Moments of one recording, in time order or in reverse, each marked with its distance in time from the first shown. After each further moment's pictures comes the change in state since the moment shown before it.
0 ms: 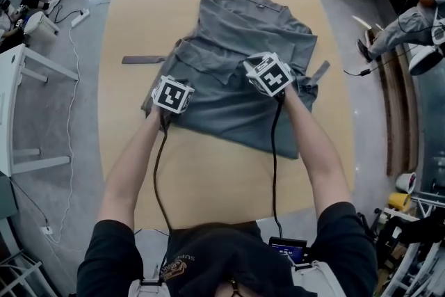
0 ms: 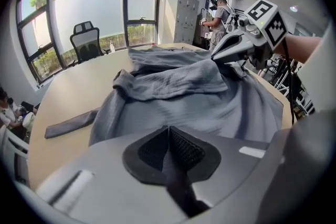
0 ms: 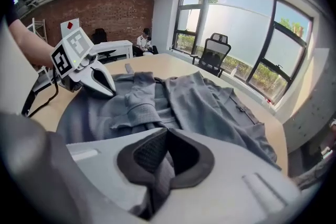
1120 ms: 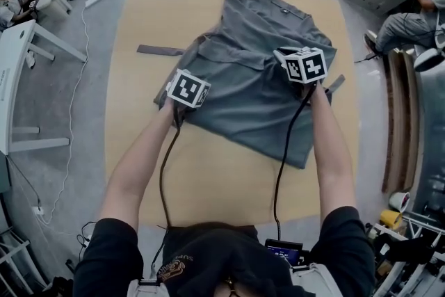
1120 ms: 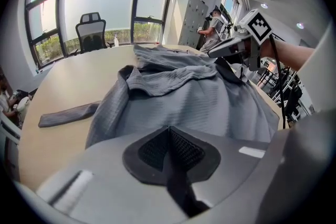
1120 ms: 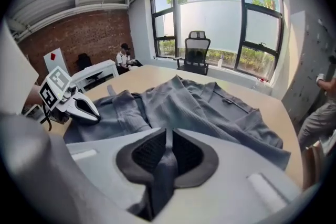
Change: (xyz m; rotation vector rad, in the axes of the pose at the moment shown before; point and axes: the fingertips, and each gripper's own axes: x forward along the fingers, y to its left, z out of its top) left arm -0.002 0.003 -0.002 -0.103 -0.005 -0.046; right arm -0.003 -0.058 0.013 0.275 -0.056 0.000
